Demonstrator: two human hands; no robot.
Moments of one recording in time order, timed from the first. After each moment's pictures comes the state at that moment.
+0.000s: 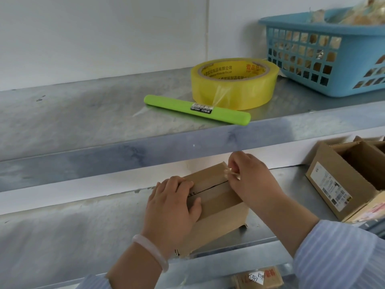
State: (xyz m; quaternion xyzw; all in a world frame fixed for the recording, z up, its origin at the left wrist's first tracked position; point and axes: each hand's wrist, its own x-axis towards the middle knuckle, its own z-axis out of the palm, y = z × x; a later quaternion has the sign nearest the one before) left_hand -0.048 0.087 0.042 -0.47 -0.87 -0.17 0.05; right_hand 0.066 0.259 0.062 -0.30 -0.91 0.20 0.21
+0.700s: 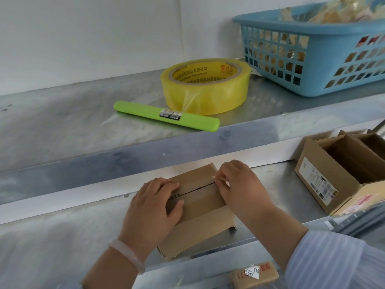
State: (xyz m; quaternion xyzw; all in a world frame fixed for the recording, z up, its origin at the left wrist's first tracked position) left_hand -0.064 0.085 0.041 -0.49 -0.85 -0.16 0.02; right_hand 0.080 0.261 0.043 -0.27 -0.90 0.20 0.26
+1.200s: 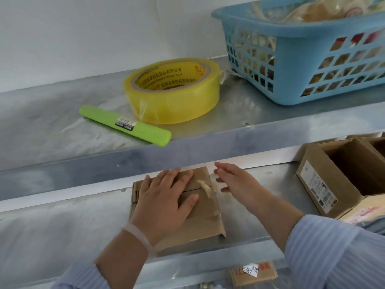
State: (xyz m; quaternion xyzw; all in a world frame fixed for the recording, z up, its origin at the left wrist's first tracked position) left_hand -0.038 0.136 0.042 -0.49 -0.87 -0.04 0.01; right_hand 0.078 0.310 0.032 -0.36 -0.70 0.61 0.12
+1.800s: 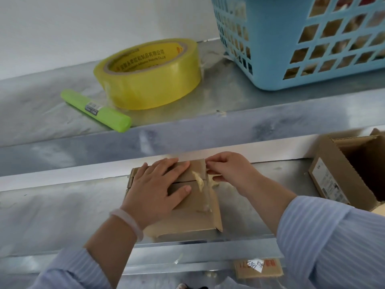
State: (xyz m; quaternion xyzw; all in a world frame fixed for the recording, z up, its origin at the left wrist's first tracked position) left_hand -0.039 0.138 0.043 -0.47 -0.88 -0.05 -0.01; right_hand 0.058 0.331 0.027 -0.32 -0.66 0.67 0.08
